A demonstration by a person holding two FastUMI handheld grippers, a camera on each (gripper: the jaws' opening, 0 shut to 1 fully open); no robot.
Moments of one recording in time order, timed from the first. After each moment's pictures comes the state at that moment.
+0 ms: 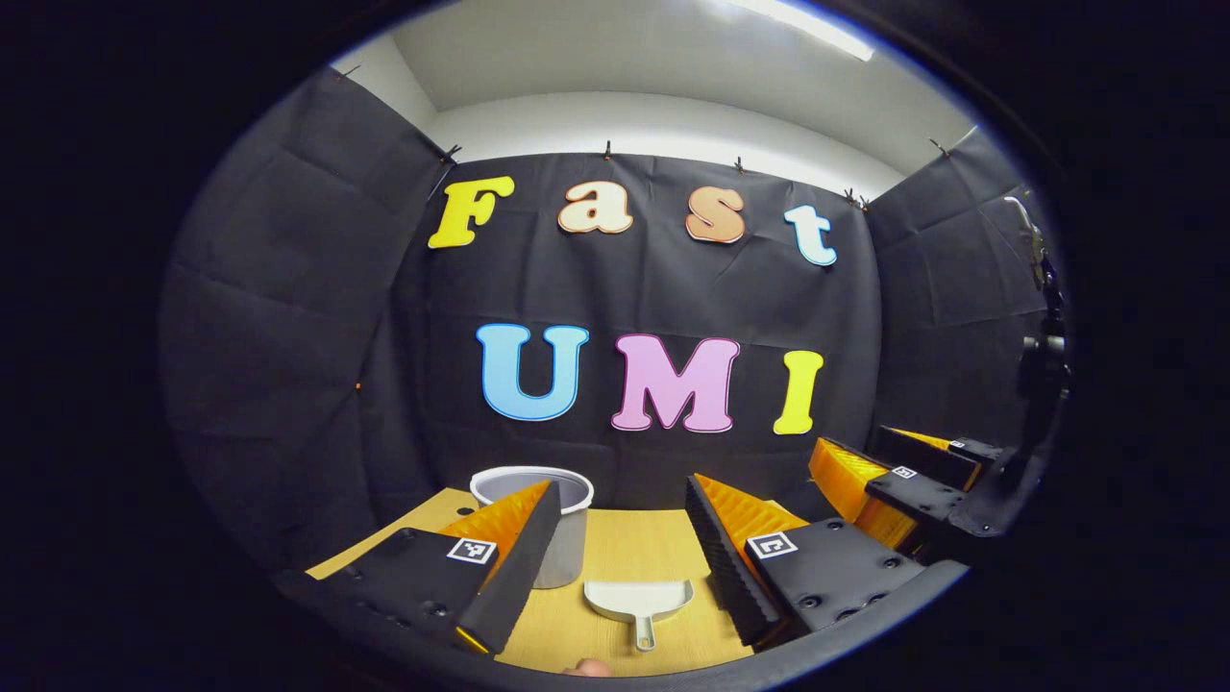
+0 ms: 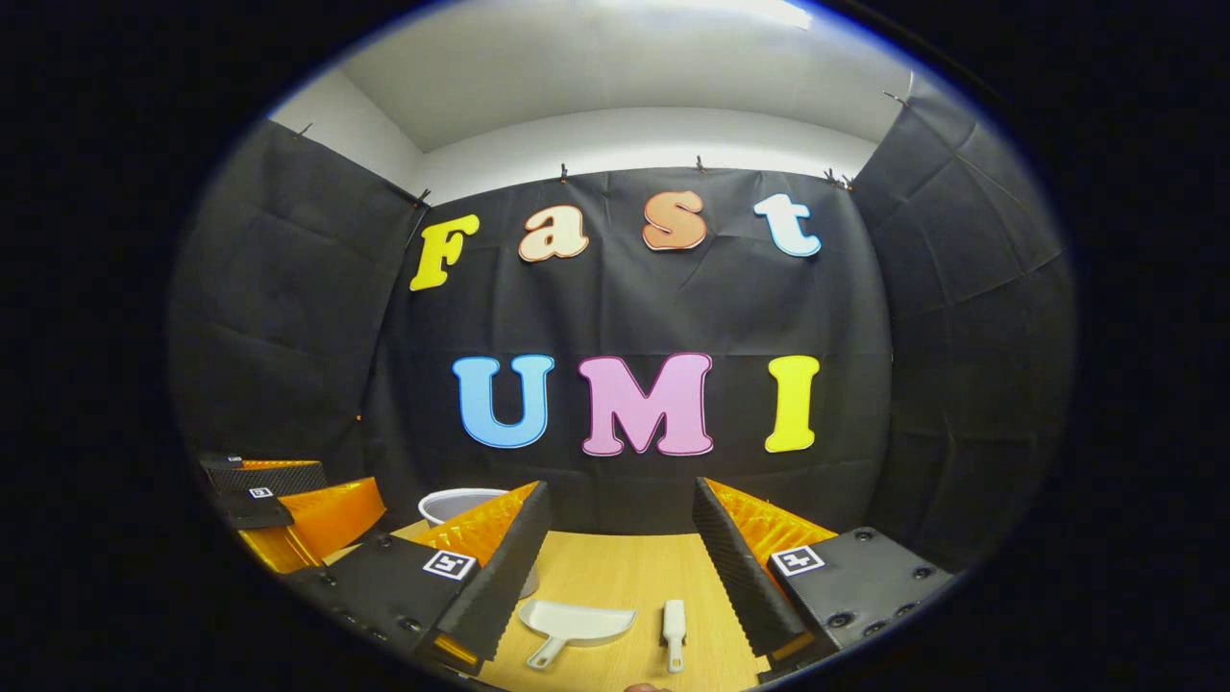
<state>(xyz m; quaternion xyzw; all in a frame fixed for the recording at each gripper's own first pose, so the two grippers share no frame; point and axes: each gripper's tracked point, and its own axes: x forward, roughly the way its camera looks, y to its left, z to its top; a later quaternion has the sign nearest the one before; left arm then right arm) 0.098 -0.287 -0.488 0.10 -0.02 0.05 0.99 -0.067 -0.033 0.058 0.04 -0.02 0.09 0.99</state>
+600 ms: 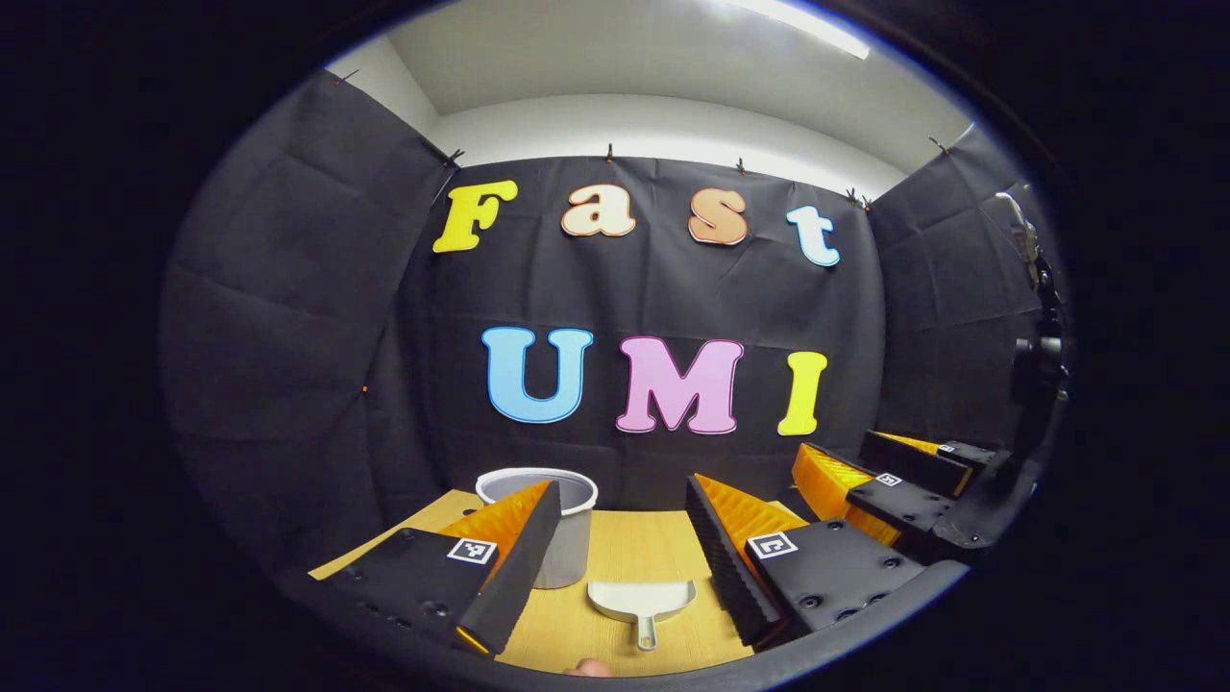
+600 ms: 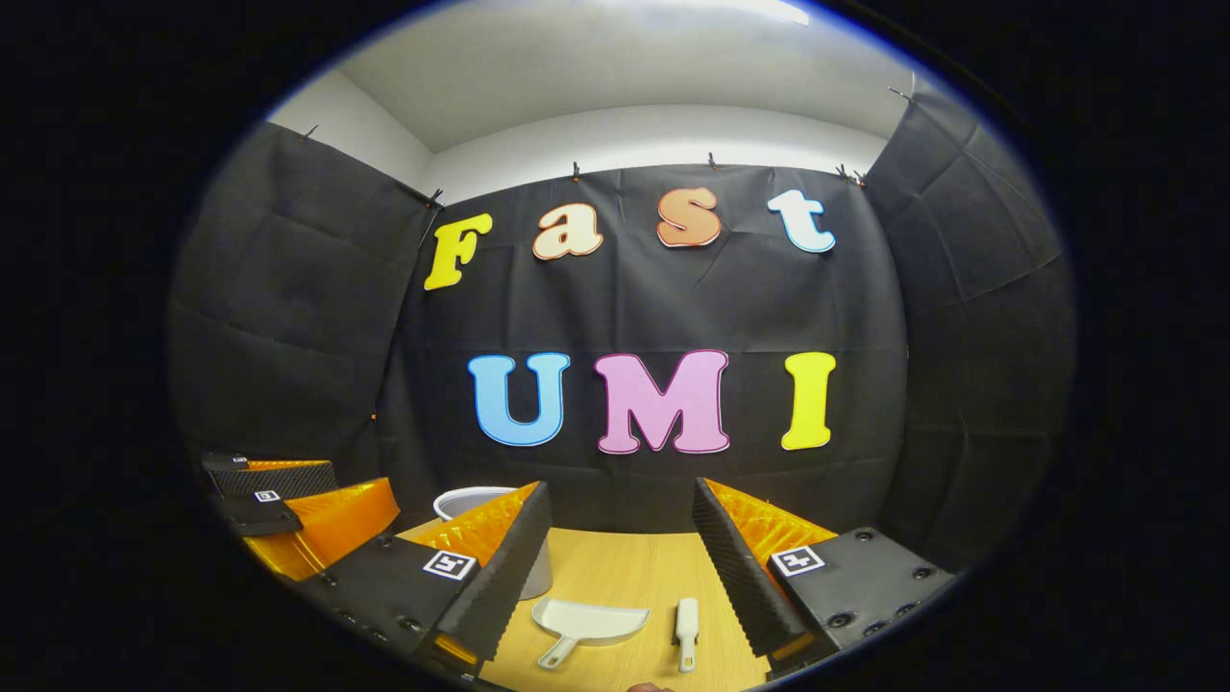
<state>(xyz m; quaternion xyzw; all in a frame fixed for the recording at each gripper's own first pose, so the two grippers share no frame) 0.098 -0.287 -0.493 0.09 -0.02 0.05 0.99 -0.065 -0.020 0.053 0.04 -0.01 0.10 0.99</state>
